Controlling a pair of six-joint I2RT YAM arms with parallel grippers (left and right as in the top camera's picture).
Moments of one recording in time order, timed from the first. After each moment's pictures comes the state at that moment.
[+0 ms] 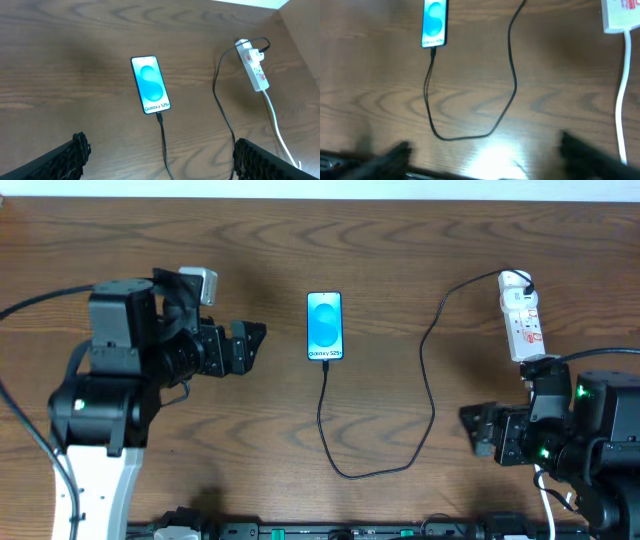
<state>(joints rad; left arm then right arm) -0.07 1.10 1.28 -0.94 0.45 -0.11 0.04 0.84 1.26 -1.39 -0.28 0.13</state>
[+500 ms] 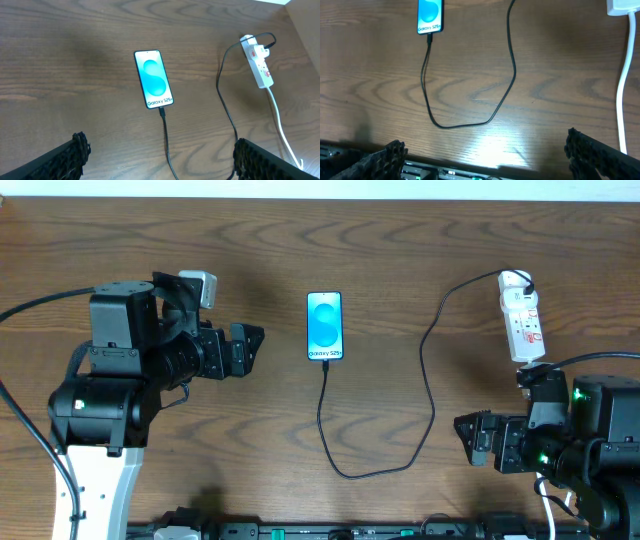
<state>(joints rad) -0.07 1.11 1.28 -0.97 0.44 -0.11 0.04 0.84 1.26 -1.45 -0.28 0.12</state>
